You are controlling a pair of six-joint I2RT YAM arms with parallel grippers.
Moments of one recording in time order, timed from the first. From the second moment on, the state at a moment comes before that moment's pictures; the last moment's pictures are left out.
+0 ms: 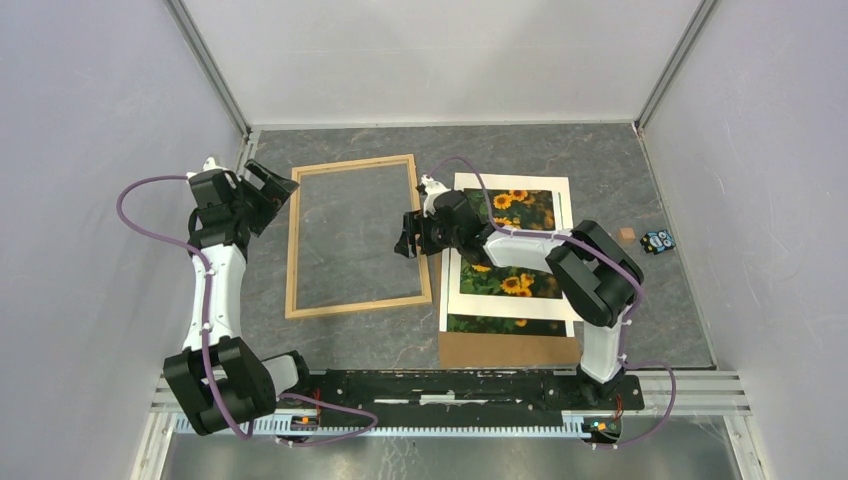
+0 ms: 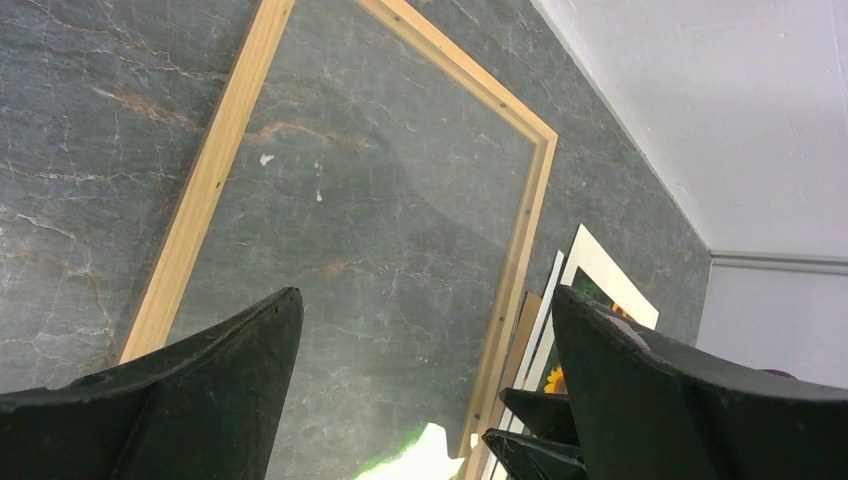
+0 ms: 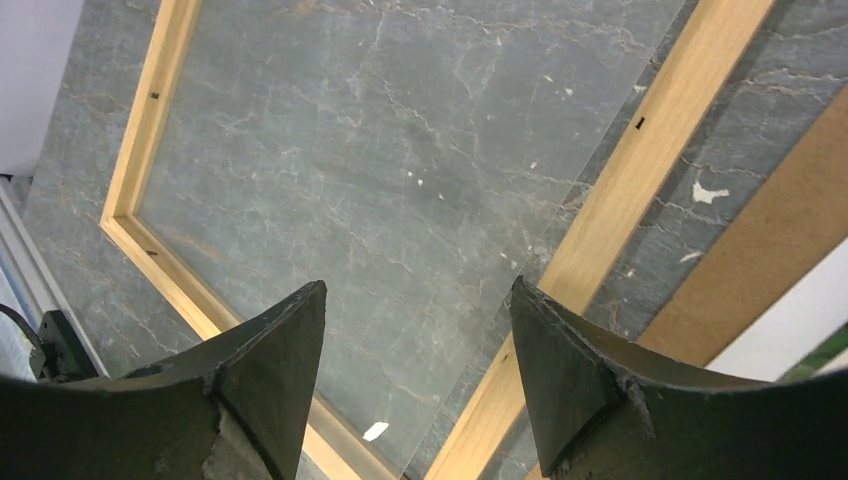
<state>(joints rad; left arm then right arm) 0.31 1.18 0.96 -0.33 0.32 -0.65 0.77 1.91 1.11 0.25 -0.21 0.48</state>
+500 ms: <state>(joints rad) 0.36 1.26 0.94 -0.32 0.29 -0.65 0.78 1.78 1.09 0.22 -0.11 0.38</state>
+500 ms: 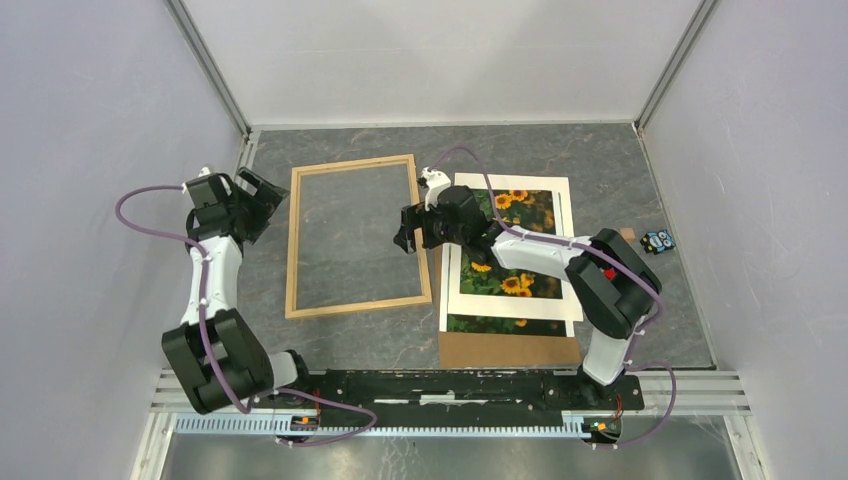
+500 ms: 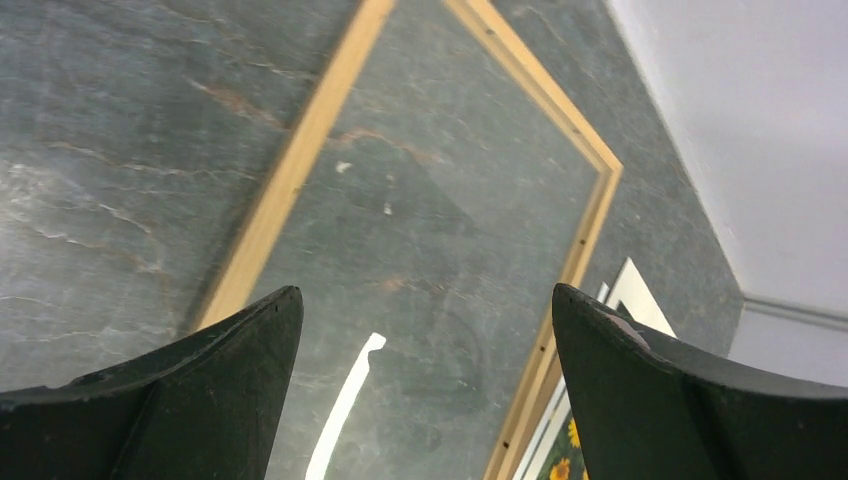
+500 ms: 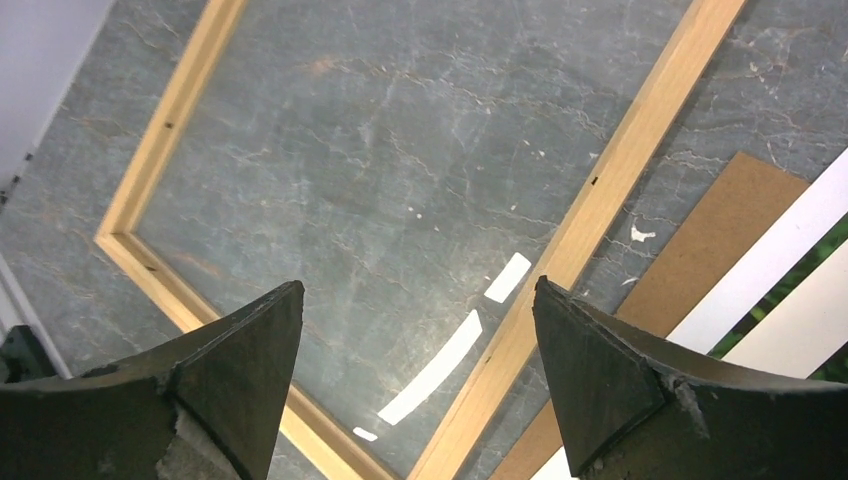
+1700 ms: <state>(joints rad) 0.11 1.87 1.34 -0.04 0.29 -0.78 0.58 2.20 1.36 0.29 -0.33 0.52</state>
